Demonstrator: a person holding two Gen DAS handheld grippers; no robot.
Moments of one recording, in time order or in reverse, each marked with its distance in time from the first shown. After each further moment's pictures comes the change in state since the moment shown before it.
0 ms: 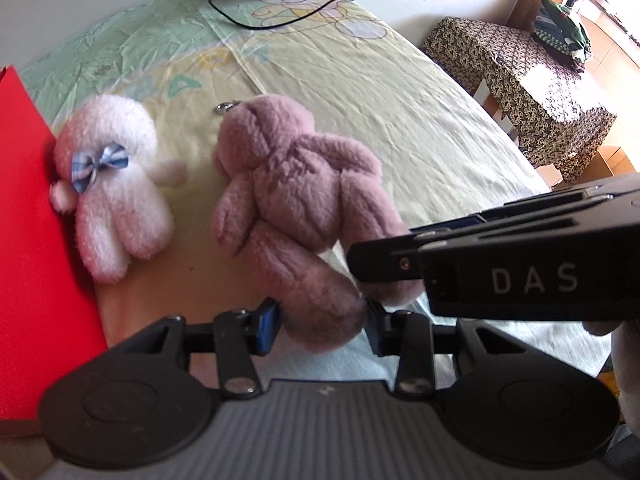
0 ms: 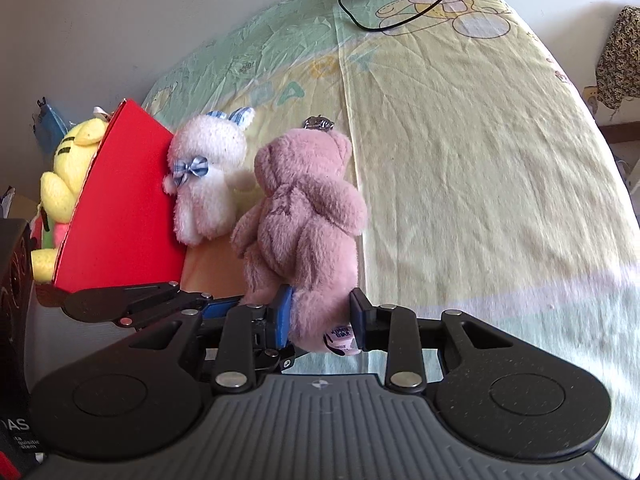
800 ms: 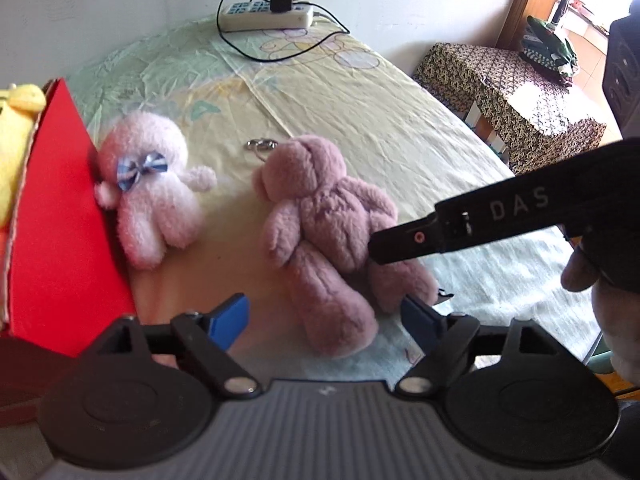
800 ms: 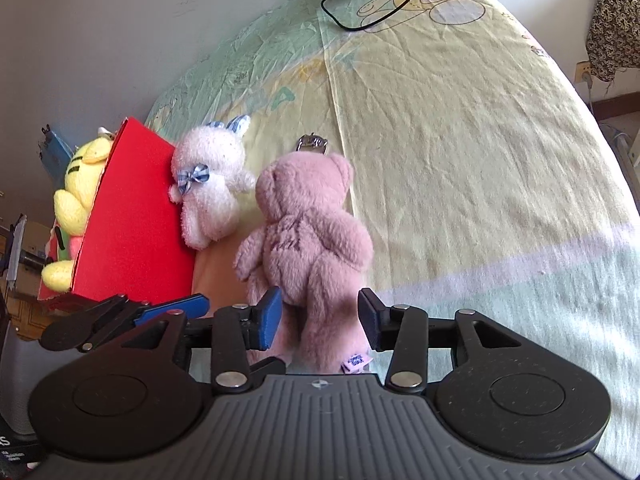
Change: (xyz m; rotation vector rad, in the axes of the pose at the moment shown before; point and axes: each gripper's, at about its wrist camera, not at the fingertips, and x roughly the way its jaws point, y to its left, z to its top) left arm -0.039 0.001 -0.023 0.025 -0.110 0.009; right arm -0.013 -0.018 0.000 0.088 -0.033 0.042
